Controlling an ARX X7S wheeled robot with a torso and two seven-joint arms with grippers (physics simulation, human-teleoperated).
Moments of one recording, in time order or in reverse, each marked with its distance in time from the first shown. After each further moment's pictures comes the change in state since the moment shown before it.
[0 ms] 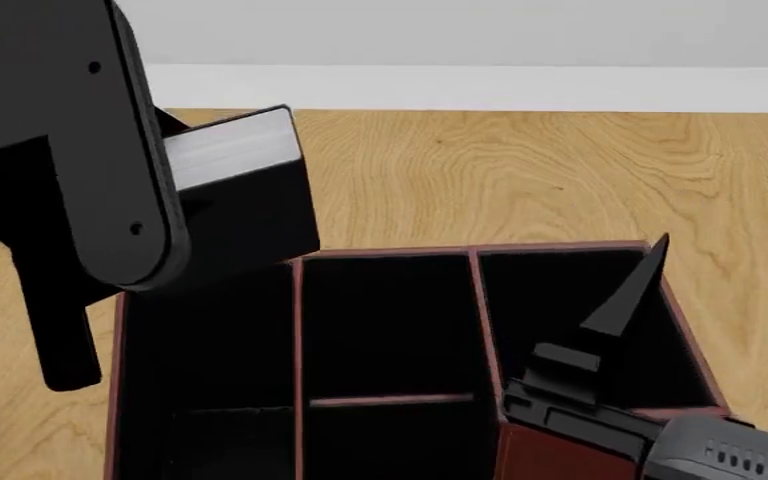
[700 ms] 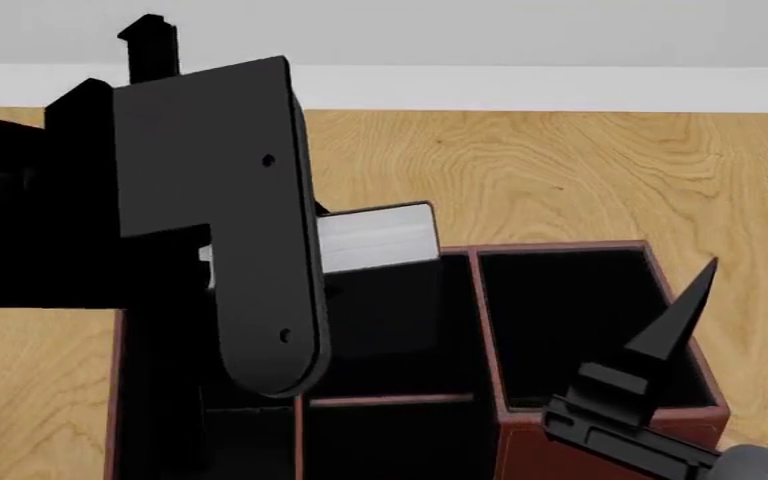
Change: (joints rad) left arm -0.009 0.135 0.054 -0.080 -0.196 0.087 -0.101; right arm -0.060 -0.002 0.093 0.000 0.058 -0.060 0.024
